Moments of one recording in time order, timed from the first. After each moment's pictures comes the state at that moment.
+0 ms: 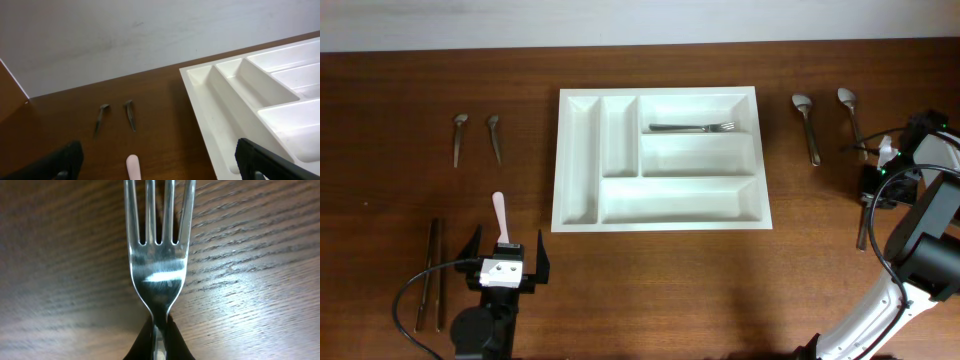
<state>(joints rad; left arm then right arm) -0.01 0.01 0.03 -0.10 0.01 0.22 -0.54 2.16 1.56 -0.97 0.04 -0.16</state>
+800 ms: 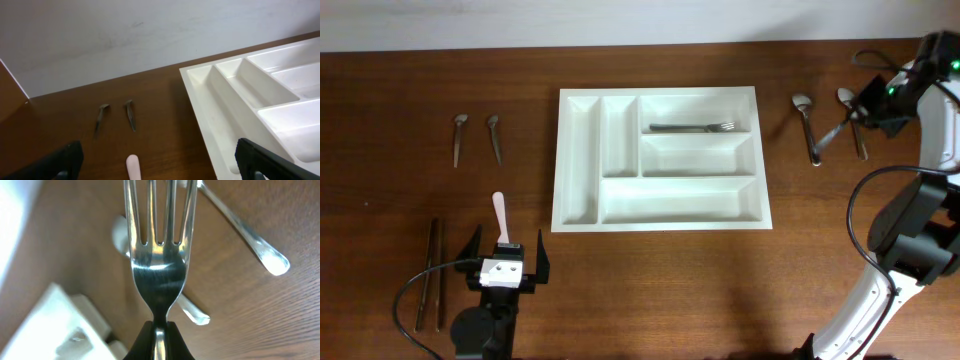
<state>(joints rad) -0.01 0.01 0.03 -0.10 0.01 0.22 -0.41 2.22 2.07 -1.09 -0.33 0.41</state>
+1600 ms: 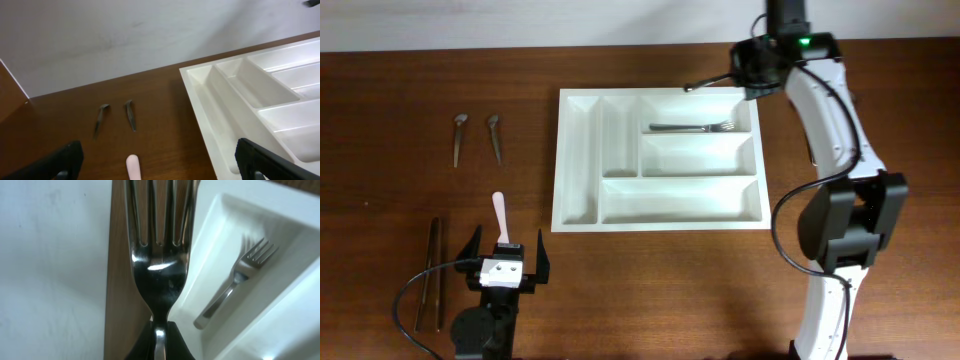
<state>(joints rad) -0.01 0.01 0.03 -0.10 0.01 0.22 0.11 2.22 2.14 -0.91 -0.16 1.43</state>
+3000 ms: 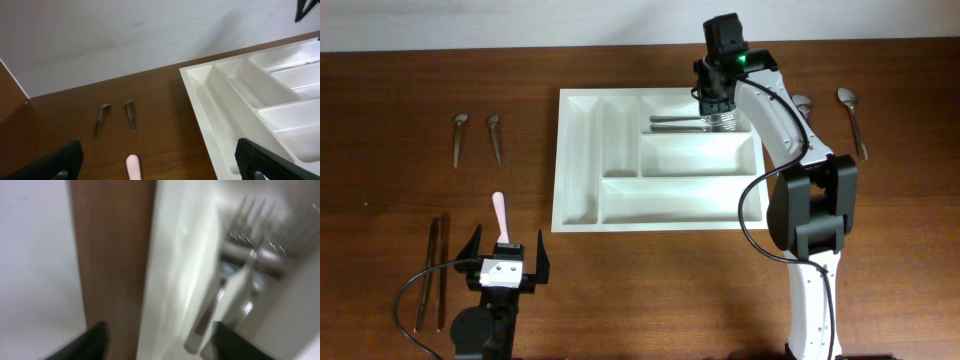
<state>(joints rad) -0.01 0.01 0.03 -0.10 0.01 0.22 0.21 2.36 2.15 -0.81 0.02 1.56</state>
